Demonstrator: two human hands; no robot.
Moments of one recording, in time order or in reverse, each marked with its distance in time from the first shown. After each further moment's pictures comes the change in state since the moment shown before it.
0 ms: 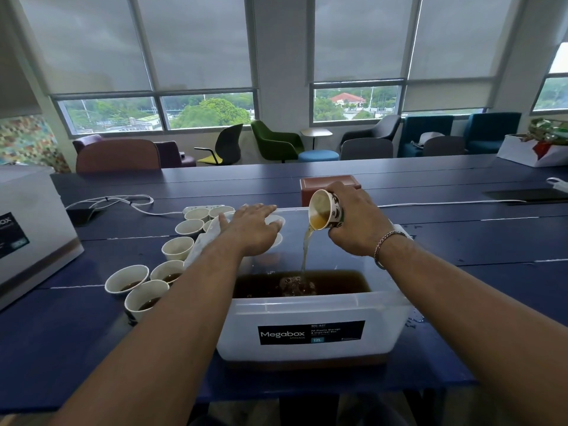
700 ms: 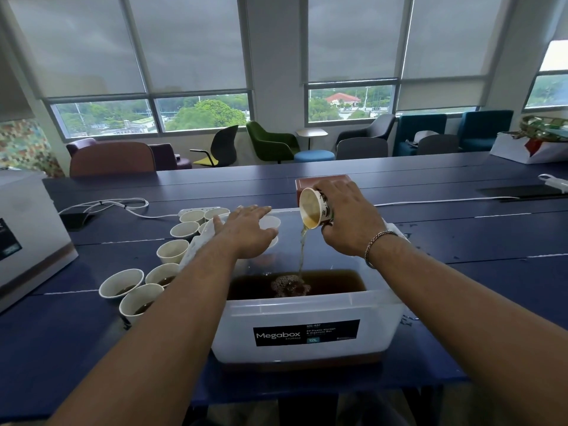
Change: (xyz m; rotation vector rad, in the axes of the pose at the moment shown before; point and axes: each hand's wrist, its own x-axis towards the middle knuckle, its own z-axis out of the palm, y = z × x) left_hand 0.001 -0.002 0.000 0.029 0.002 0.025; right_hand -0.002 -0.008 -0.005 -0.109 0.065 -0.109
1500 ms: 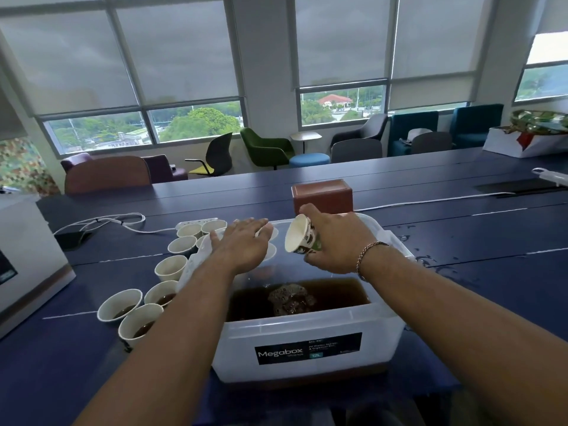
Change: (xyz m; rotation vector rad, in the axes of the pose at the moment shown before) left_hand 0.000 0.001 -0.001 -0.113 -0.032 -0.048; right_hand 0.001 -0.003 0.013 -0.213 -0.163 -0.082
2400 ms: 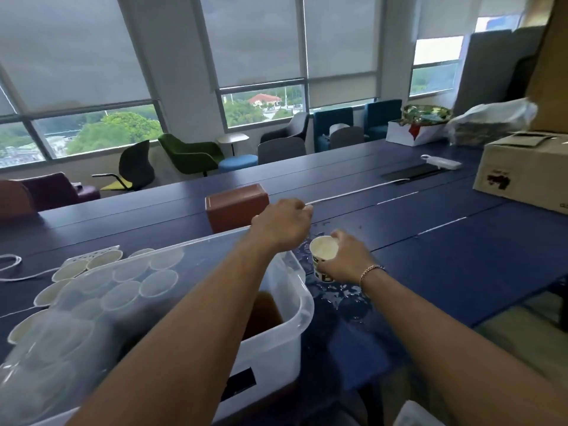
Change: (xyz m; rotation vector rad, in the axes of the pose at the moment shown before) left_hand 0.024 0.227 0.056 -0.202 -0.102 0.430; right_hand -0.093 0.159 0.025 0.477 -0.059 0.832
